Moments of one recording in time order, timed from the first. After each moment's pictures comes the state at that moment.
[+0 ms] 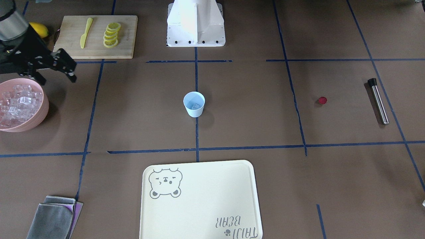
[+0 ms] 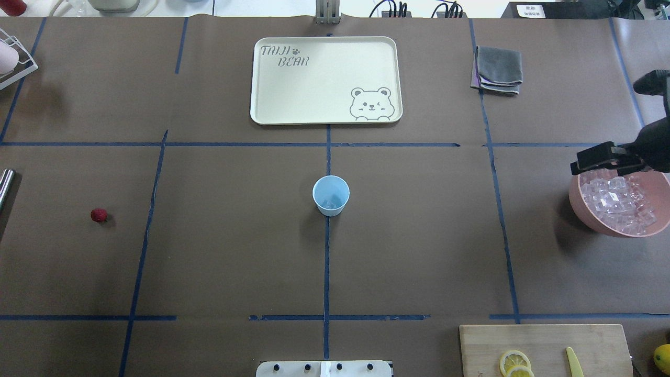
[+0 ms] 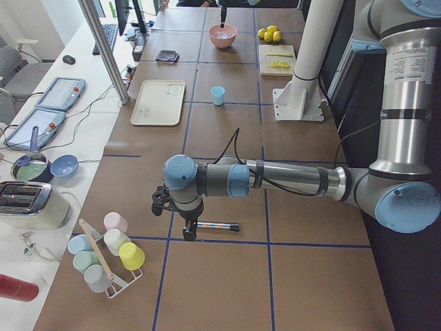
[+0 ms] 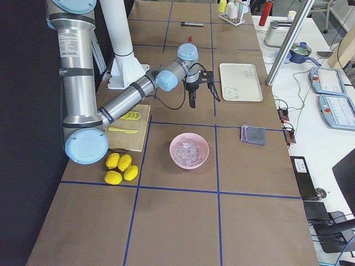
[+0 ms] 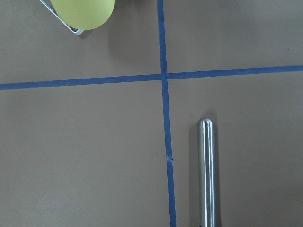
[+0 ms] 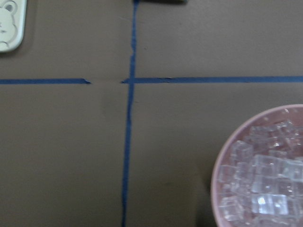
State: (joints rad) left arm -1.57 -1.55 -1.68 -1.46 -2.37 0.08; right arm 1.05 -1.71 2.10 -1.29 2.21 0.79
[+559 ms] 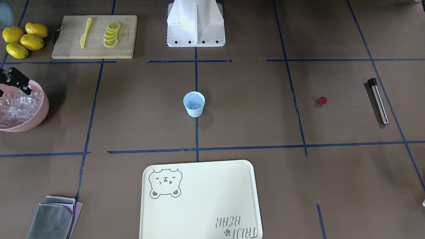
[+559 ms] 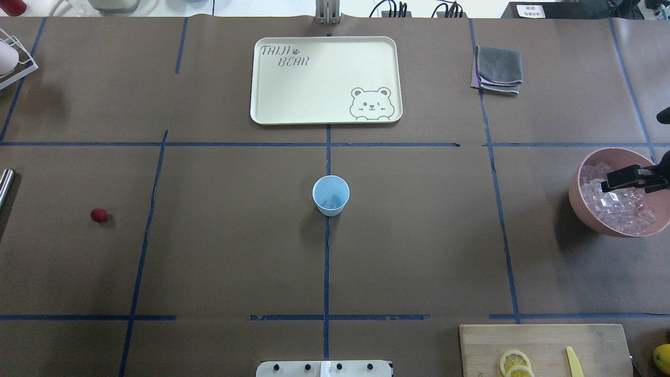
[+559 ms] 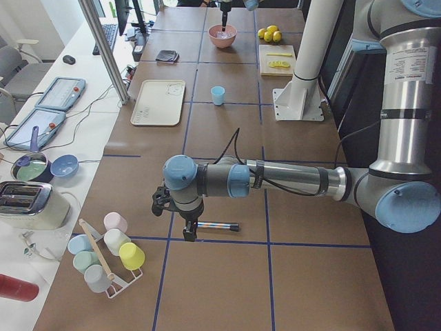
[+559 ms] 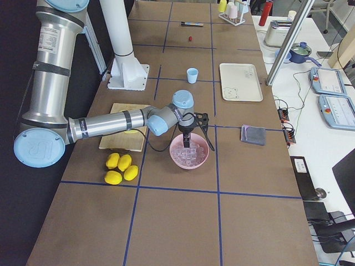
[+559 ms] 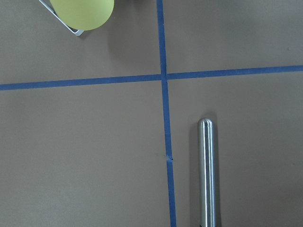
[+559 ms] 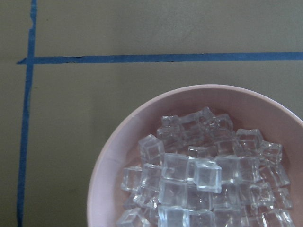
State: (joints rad) left arm -1.57 -1.55 -1.68 -1.46 -2.37 0.08; right arm 1.07 -1.76 1.88 -1.12 2.21 0.75
